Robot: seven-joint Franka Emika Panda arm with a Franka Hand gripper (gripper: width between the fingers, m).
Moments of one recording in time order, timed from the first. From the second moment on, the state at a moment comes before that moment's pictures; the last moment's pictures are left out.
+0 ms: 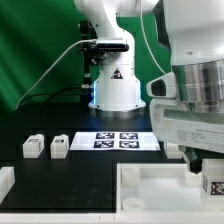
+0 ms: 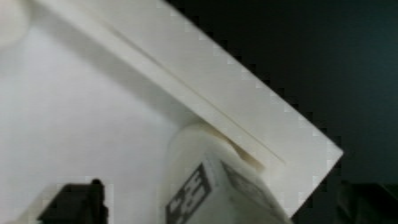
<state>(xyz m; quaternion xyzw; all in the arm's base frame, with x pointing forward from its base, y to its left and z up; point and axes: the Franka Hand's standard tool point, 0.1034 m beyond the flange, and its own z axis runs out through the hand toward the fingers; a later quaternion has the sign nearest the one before) 0.623 0.124 0.066 -0.93 0.37 0.00 0.09</state>
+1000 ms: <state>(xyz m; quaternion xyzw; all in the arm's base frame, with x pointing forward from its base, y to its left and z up) 0.637 0.116 0.071 -0.94 0.35 -0.01 0.06</state>
